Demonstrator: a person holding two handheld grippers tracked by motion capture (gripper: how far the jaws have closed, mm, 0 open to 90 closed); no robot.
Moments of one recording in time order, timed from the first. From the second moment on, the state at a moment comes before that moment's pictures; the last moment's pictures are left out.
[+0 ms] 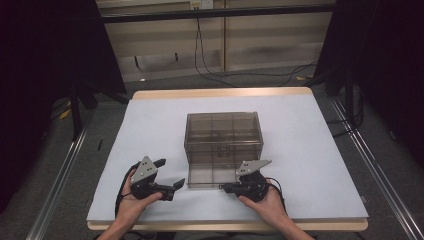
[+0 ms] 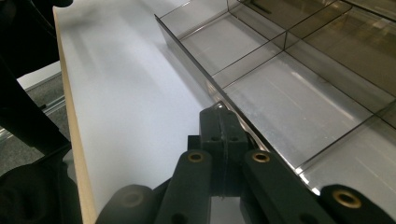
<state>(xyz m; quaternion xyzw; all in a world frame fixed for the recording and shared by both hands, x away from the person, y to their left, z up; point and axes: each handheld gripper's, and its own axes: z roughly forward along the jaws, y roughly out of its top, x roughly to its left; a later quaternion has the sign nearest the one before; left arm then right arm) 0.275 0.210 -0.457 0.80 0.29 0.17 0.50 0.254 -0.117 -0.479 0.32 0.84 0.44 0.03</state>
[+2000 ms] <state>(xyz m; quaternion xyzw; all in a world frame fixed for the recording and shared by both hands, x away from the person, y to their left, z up) 0.272 0.208 -0.458 0.81 0.27 0.18 0.49 0.266 -0.115 -0.479 0.35 0.82 0.45 0.05</state>
